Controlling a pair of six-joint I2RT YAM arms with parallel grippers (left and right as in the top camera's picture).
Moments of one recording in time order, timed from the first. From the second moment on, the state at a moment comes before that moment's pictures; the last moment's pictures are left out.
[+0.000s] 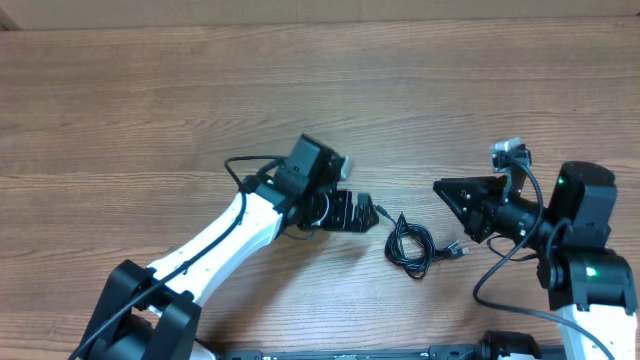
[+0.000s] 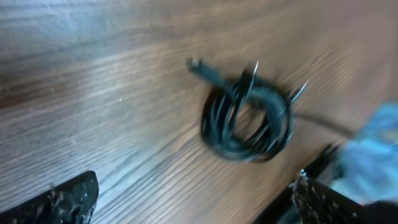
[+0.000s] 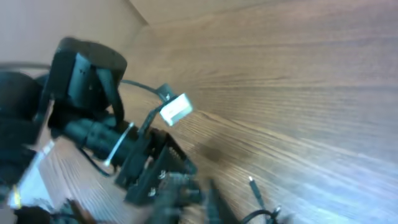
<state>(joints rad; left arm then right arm) -0.60 1.61 1.00 -0.52 0.51 -0.49 -0.10 0.88 0.82 -0.63 -0.86 0.03</state>
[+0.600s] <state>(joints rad) -0.91 1.61 1.00 -0.53 0.02 -0.26 -0.10 0.89 0.82 -0.61 -0.62 0.28</state>
